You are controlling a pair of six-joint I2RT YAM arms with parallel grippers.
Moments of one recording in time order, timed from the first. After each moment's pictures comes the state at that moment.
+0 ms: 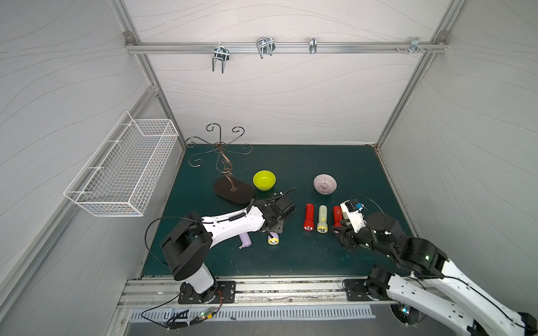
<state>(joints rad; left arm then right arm) -0.89 1.63 1.04 -0.74 -0.27 -0.70 0.92 0.56 0.78 -0.85 0.08 0.31</state>
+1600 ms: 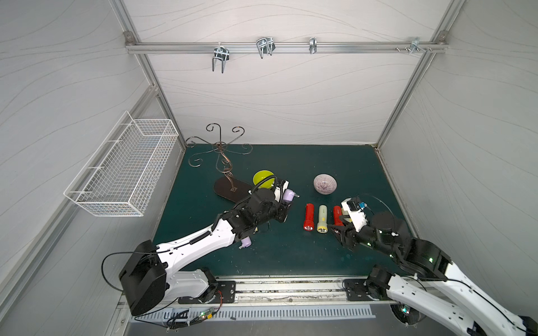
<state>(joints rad) -0.84 1.23 0.81 -0.05 0.01 -0.23 0.89 0.53 0.79 -0.74 0.01 0.20</state>
